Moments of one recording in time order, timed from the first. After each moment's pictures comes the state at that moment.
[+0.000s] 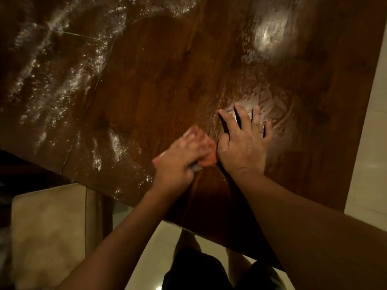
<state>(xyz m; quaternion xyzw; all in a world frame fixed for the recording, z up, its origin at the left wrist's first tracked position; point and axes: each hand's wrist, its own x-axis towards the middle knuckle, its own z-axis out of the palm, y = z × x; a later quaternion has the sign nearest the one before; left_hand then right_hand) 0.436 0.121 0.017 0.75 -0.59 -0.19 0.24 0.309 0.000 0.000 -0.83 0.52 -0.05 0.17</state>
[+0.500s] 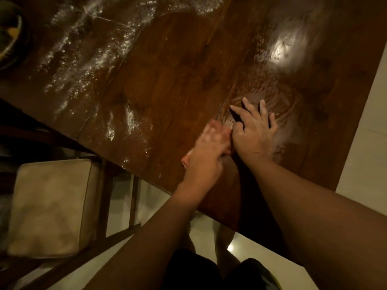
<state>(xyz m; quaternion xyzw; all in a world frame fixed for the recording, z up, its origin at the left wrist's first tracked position) 0.359 0.118 0.018 0.80 -0.53 -0.16 0.24 0.290 -0.006 0.002 -0.82 0.49 -0.11 0.27</state>
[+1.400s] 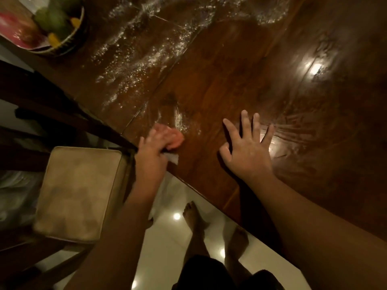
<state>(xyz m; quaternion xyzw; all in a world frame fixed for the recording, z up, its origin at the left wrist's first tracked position) 0.524 0.263 0.016 0.92 -0.27 -0.10 0.26 0.370 0.064 0.002 -0.94 0.31 0.04 0.14</state>
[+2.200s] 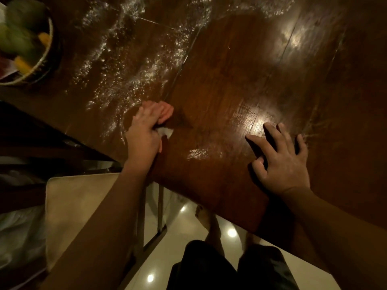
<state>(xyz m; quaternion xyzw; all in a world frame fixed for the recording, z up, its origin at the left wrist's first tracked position) 0.682 0.218 0.019 0.90 -0.34 -0.13 0.24 0.381 0.061 0.006 -0.91 0.38 0.02 0.14</state>
